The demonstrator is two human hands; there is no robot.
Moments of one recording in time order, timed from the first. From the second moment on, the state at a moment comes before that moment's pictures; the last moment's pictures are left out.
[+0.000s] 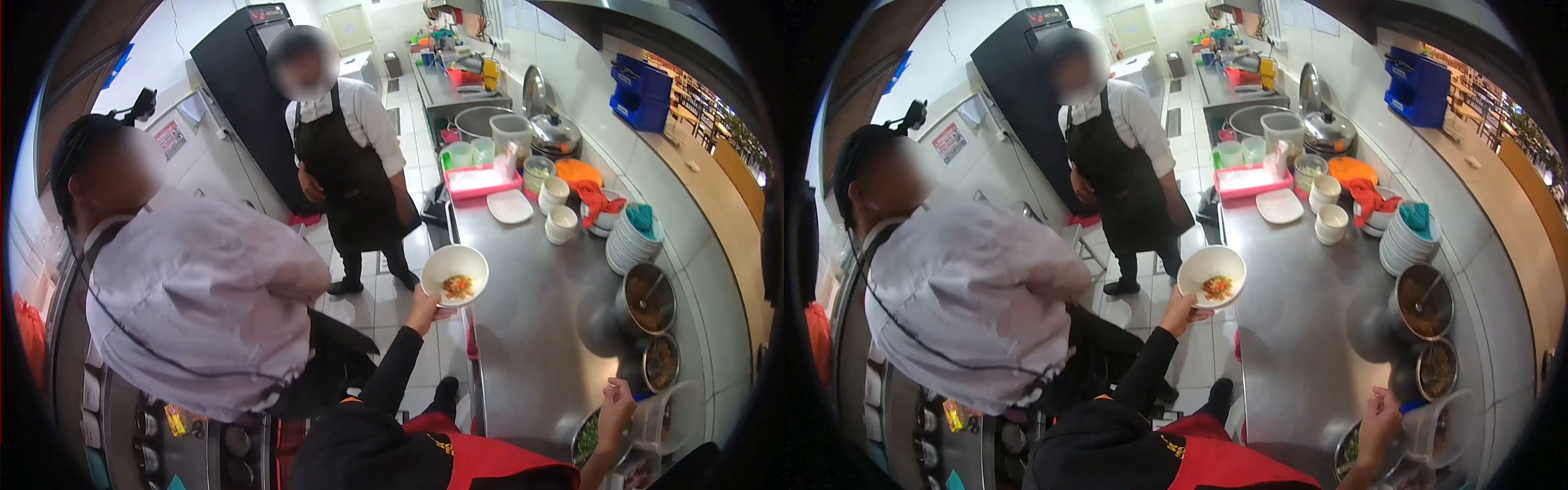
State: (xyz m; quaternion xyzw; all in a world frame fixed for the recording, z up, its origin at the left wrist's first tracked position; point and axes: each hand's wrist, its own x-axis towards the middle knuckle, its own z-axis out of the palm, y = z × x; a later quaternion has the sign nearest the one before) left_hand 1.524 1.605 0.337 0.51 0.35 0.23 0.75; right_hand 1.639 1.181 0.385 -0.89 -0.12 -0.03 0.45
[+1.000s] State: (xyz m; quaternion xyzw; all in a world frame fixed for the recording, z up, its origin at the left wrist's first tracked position) left_hand 1.602 2.084 0.384 0.42 0.43 0.29 0.75; right_hand 1.852 1.864 0.446 -0.66 -0.52 0.27 0.48
